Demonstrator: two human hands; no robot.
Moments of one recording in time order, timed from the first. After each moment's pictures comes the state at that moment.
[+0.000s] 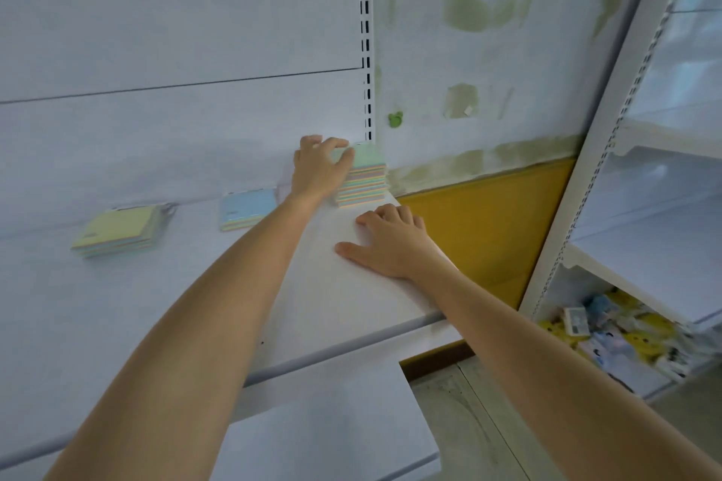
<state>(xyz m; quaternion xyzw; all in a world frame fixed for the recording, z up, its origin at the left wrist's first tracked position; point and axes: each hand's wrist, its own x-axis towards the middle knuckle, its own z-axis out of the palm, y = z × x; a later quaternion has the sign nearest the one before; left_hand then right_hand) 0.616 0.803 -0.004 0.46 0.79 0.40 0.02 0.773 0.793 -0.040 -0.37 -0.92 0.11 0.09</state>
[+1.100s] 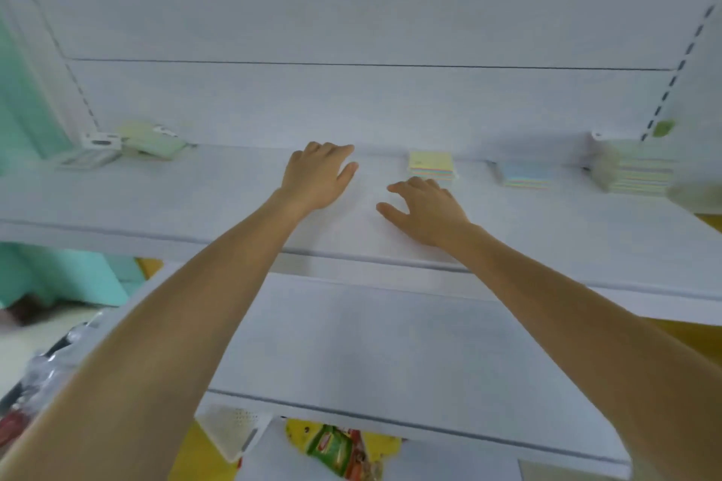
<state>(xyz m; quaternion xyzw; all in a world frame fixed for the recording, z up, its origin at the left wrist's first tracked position) 0.464 0.374 0.005 0.38 0.90 0.09 -0.17 0.591 0.505 -0.013 -0.14 -0.98 0.08 0.11</state>
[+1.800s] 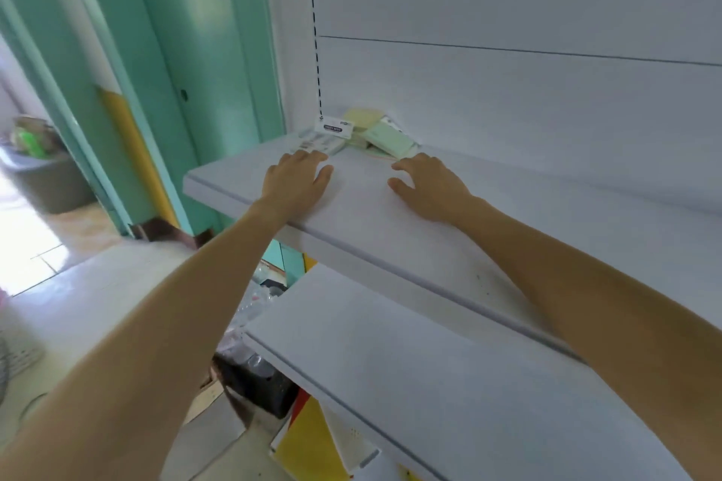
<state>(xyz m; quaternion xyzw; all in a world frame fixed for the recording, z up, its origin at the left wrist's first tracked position) 0.232 0.055 -0.029 0.12 0.97 0.14 -0.14 0.262 0.261 -0.024 0.07 -0.99 0.12 0.08</state>
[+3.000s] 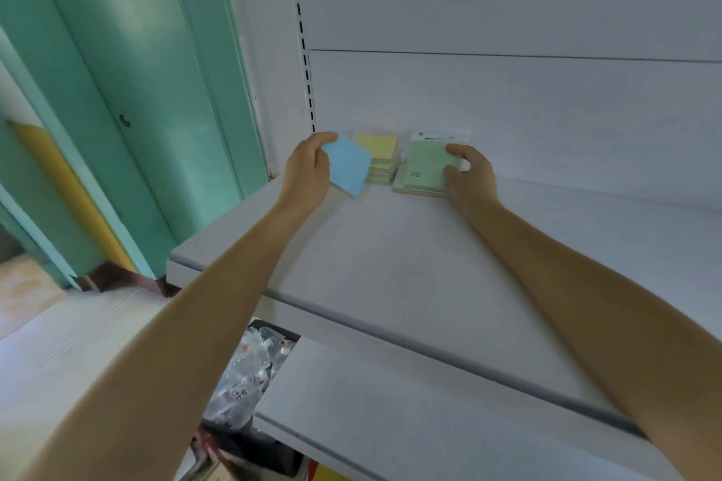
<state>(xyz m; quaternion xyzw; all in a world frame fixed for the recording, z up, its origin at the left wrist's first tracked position) 0.090 0.042 -0.019 0.18 0.82 0.52 -0.14 0.140 0.256 -0.040 -0.19 -0.80 0.50 0.28</state>
